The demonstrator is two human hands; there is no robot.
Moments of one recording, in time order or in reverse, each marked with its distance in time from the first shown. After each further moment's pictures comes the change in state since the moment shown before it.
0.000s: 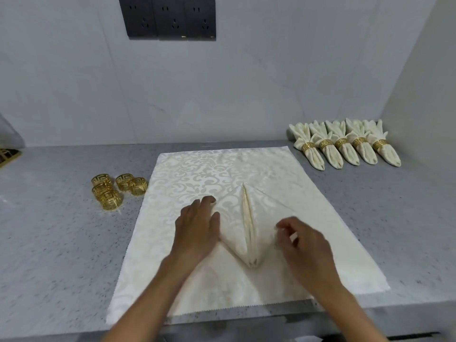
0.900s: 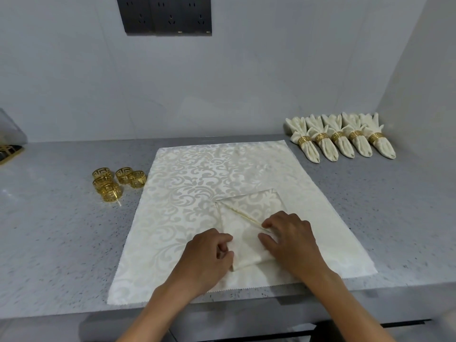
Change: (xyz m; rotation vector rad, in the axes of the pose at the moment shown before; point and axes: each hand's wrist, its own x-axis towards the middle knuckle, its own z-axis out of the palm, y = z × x) left_hand -0.070 0.021 0.000 -0.161 -0.229 0.027; right_hand 0.004 0.020 0.016 -0.254 -0.105 -0.229
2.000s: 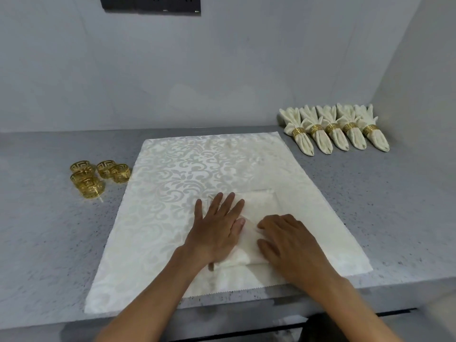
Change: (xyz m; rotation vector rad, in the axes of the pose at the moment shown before) left_hand 0.075 -0.010 0.041 0.471 -0.177 0.181; right_hand -0.015 0.008 -0.008 -0.112 -0.032 -0.173
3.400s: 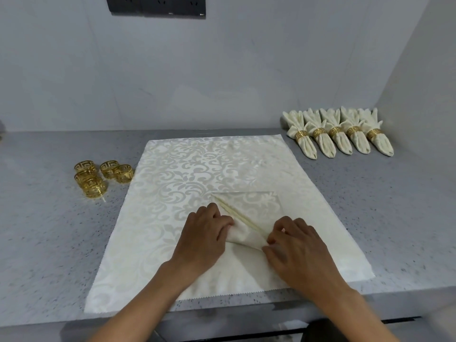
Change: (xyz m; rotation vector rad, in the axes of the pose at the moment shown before) left_hand -0.029 -0.009 -0.008 -0.168 0.380 0.047; right_hand -0.009 0.004 -0.007 -0.112 0.139 -0.048
